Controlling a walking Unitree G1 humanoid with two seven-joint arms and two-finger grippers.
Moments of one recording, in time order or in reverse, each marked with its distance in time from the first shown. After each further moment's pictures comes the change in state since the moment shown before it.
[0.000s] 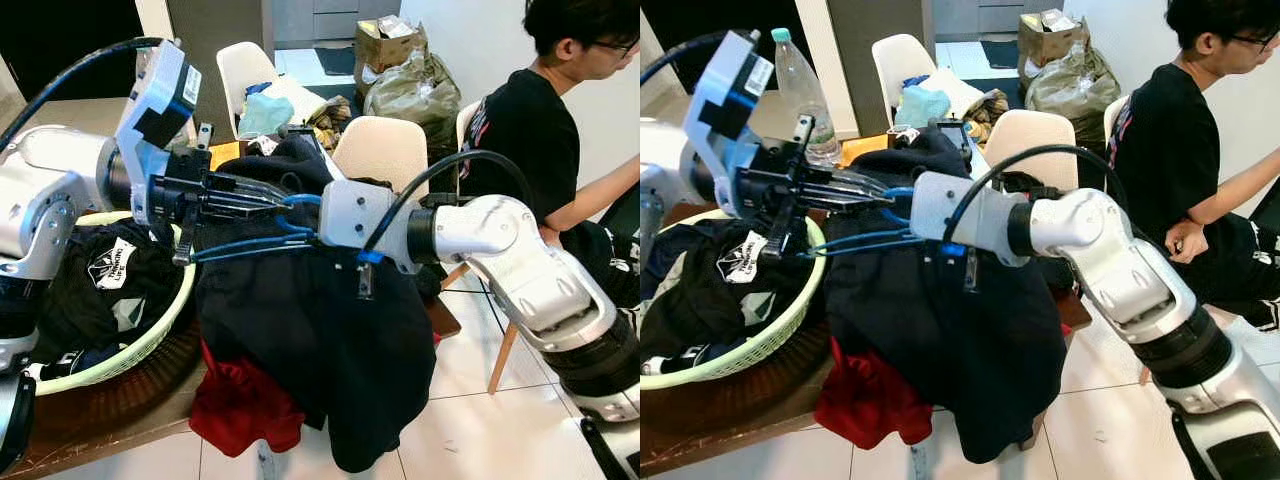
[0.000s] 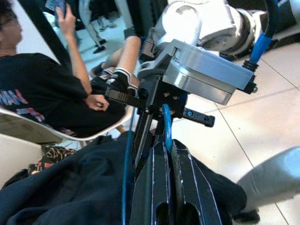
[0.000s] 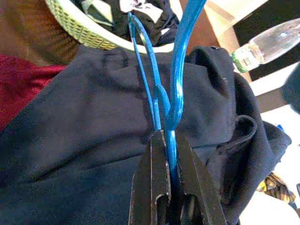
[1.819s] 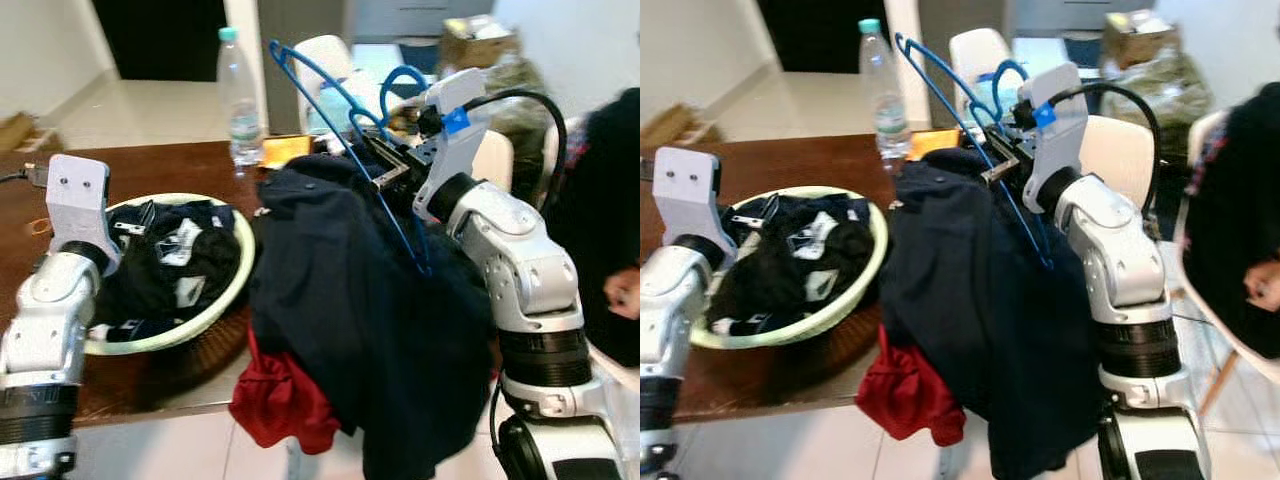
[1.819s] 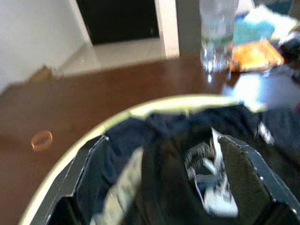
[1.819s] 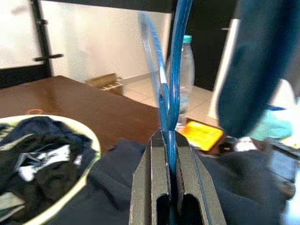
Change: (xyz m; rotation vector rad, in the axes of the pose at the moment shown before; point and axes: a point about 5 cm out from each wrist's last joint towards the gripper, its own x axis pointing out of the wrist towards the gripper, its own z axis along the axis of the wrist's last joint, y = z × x) left arm -0.061 -0.025 -0.152 -0.320 0.277 1.587; right arm -0.008 -0.039 -0.040 0.698 -0.285 -0.732
